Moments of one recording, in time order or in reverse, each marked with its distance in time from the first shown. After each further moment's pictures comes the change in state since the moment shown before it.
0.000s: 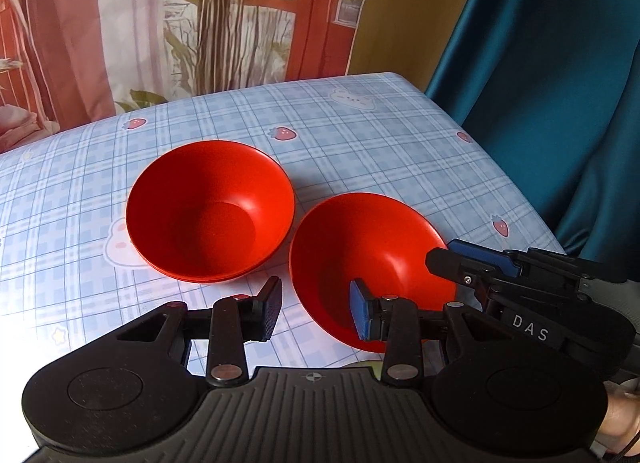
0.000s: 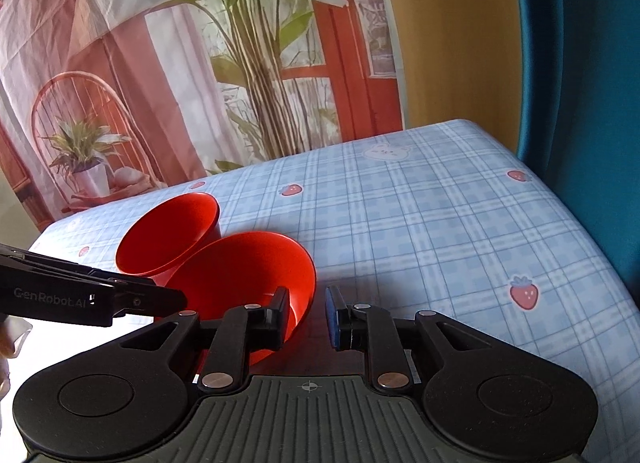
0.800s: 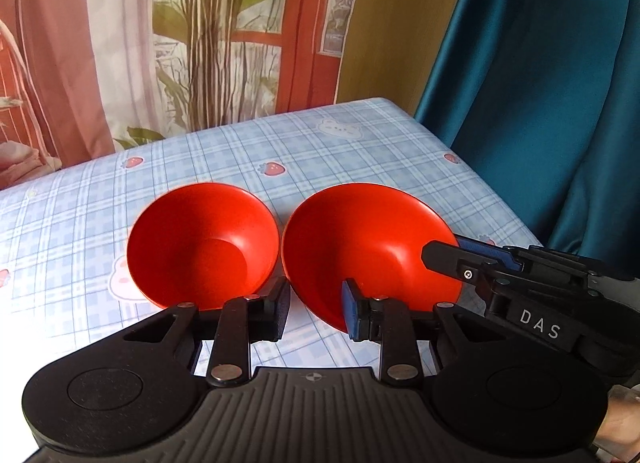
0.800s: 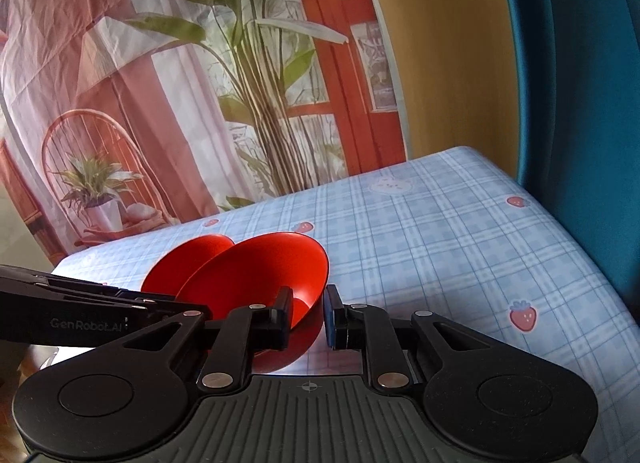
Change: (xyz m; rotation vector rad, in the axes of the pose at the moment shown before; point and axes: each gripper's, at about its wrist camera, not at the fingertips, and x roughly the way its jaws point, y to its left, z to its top) left arm -0.020 -0.015 0.008 0.050 -0.088 0.025; right arm -0.021 0.005 0.018 0.027 -0.092 0.029
